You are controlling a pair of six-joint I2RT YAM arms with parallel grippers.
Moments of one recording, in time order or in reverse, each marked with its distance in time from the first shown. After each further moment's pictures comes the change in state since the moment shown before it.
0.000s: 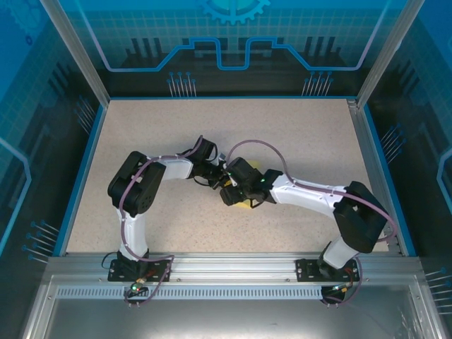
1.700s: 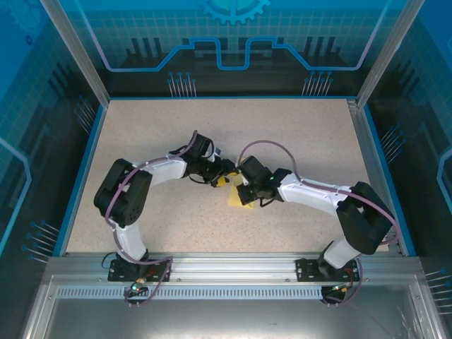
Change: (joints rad) left arm 0.000 -0.181 -0.035 -0.121 -0.133 0.053; right arm -0.125 -0.055 -0.103 0.009 -0.092 -0.007
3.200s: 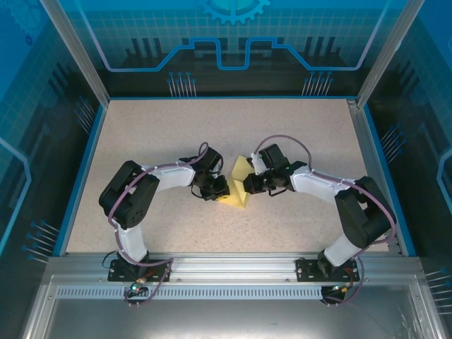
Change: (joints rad) left arm -0.109 0.043 -0.018 -0.202 -0.232 0.133; right arm -0.219 0.052 -0.031 0.128 -0.388 0.012
